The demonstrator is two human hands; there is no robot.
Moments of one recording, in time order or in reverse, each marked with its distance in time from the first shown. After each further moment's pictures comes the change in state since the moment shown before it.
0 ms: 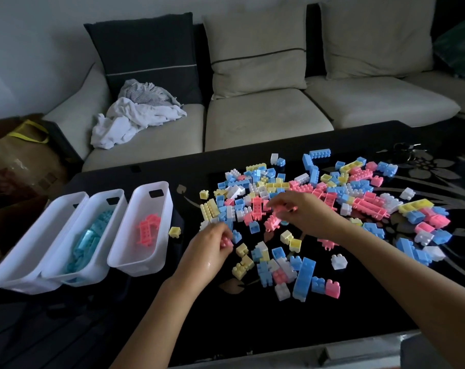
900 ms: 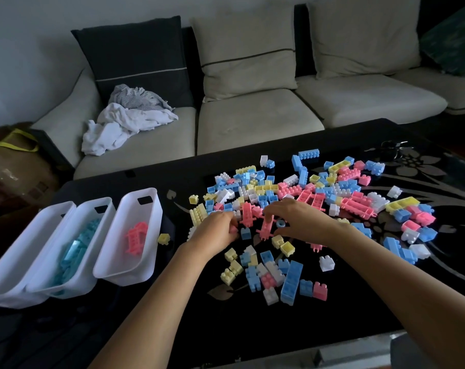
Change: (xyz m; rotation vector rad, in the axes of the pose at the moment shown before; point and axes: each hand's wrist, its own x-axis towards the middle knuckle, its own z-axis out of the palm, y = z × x) left_hand 0.064 0.019 0.013 0.108 -0.202 -0.025; right_hand -0.002 0.025 -0.003 -0.340 -0.139 -0.108
